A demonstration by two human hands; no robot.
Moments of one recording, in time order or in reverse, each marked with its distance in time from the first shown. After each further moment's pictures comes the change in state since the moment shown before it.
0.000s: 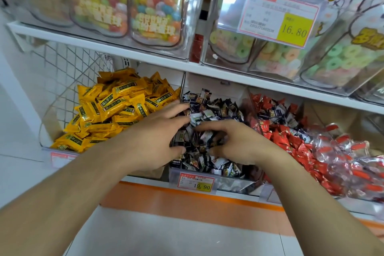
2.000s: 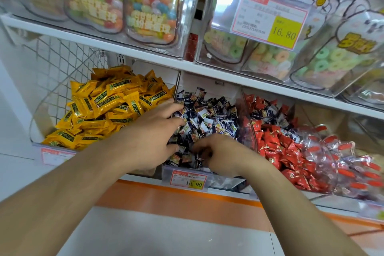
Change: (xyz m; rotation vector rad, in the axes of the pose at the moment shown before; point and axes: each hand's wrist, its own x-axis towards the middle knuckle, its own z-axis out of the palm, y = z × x) left_hand 0.001 0.008 0.004 0.046 0.037 -0.016; right_hand -0.002 0.003 0.027 -0.160 -0.068 0.127
